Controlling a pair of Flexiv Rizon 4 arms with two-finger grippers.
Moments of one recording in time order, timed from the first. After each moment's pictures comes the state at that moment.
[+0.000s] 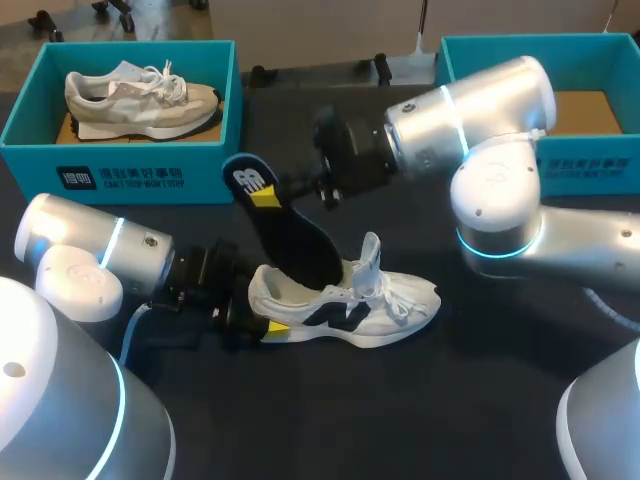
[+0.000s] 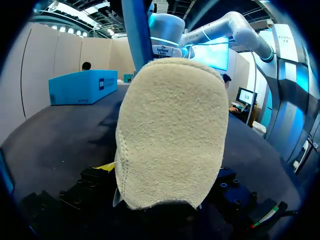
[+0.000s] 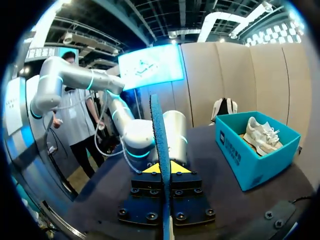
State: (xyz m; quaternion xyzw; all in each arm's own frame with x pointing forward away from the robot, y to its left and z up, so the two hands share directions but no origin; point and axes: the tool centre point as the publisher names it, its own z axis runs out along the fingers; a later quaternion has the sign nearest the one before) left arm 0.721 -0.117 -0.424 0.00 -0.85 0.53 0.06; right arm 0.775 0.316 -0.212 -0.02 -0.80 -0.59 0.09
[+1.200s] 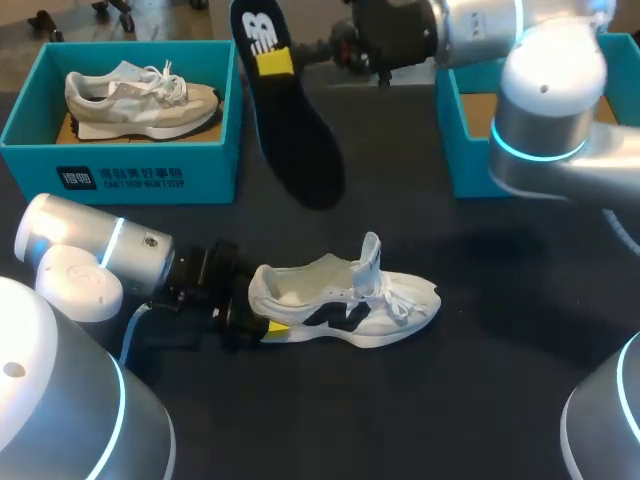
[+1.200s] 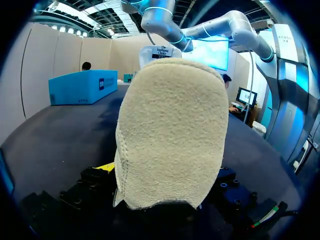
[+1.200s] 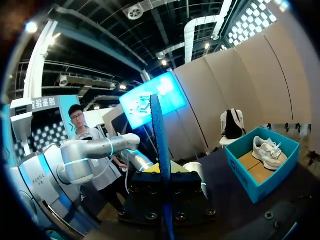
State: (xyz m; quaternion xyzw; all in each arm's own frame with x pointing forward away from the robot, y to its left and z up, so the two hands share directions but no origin) left arm 0.721 -0.117 -0.424 0.00 -0.85 0.53 0.06; right arm 0.786 0.285 -0.016 -0.10 -0.74 -0.64 0.20
